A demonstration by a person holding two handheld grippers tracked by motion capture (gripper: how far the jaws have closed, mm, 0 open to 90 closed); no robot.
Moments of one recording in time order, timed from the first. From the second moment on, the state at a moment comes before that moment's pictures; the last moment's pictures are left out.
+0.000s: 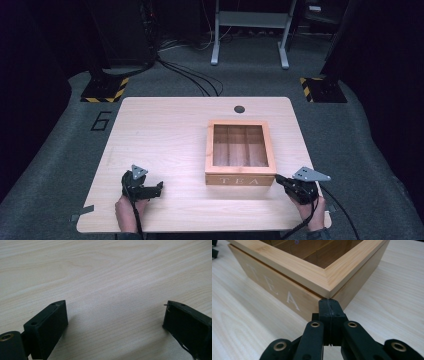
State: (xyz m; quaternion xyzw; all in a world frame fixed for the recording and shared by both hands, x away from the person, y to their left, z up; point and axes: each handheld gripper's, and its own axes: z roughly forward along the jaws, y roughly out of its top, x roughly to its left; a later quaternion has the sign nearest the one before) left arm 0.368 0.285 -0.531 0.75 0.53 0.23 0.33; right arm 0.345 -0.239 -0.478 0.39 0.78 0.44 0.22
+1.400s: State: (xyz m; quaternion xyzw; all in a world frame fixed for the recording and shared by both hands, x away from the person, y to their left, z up) left arm 0.368 0.285 -0.531 0.75 0.53 0.23 0.33; right arm 0.374 -0.234 -0.454 0.37 0.76 0.49 0.19
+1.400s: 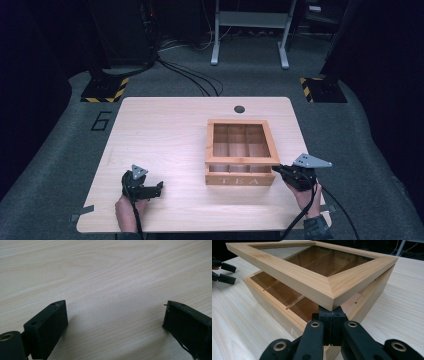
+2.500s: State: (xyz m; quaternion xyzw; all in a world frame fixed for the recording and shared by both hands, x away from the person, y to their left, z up) left arm 0.368 0.285 -0.531 0.75 0.53 0.23 0.33; right arm 0.407 -0.230 -0.411 0.34 0.75 0.53 0.20
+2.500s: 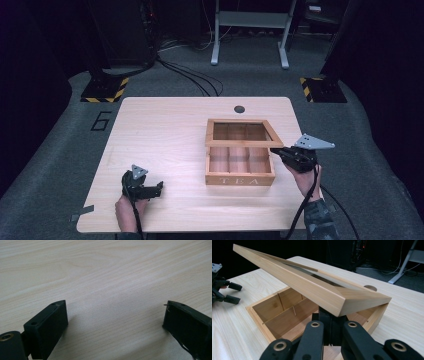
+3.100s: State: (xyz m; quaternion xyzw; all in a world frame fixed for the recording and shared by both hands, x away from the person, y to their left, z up) left arm 0.368 0.285 -0.531 0.75 0.53 0.23 0.33; right arm 0.426 -0.225 -0.394 0.32 0.76 0.52 0.20
